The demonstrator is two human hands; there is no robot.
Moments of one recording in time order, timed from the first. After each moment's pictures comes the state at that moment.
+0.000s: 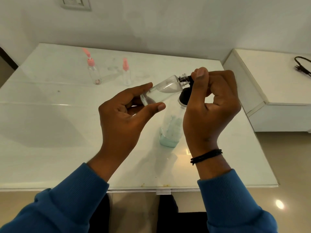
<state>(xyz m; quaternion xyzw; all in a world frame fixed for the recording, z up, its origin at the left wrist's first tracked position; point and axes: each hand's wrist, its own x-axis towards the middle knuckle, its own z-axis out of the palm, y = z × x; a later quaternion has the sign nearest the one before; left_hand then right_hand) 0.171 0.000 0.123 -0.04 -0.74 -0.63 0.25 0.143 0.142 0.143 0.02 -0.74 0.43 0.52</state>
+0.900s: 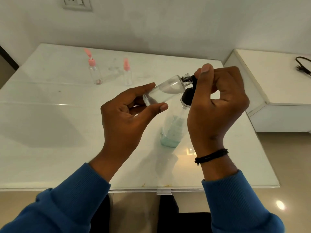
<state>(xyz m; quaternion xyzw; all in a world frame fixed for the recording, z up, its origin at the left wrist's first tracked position) 0.172 0.001 0.123 -0.05 -0.74 -0.63 0.25 0.141 0.146 0.149 0.01 -0.74 0.44 0.51</state>
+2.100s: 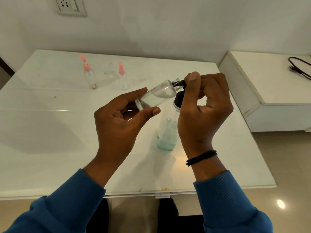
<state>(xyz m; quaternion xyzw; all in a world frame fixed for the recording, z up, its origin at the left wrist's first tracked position) 0.172 0.002 0.122 -0.04 -0.73 -0.63 0.25 0.141 0.143 0.143 0.03 -0.73 0.45 0.52</state>
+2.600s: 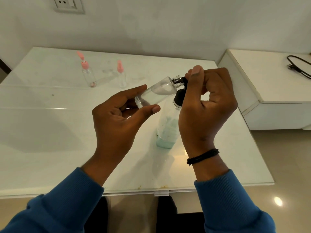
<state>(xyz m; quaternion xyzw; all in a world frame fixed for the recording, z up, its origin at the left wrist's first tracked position) 0.172 0.002 0.123 -0.05 -0.73 -0.63 0.25 0.142 0.143 0.148 0.01 -0.73 0.45 0.52</state>
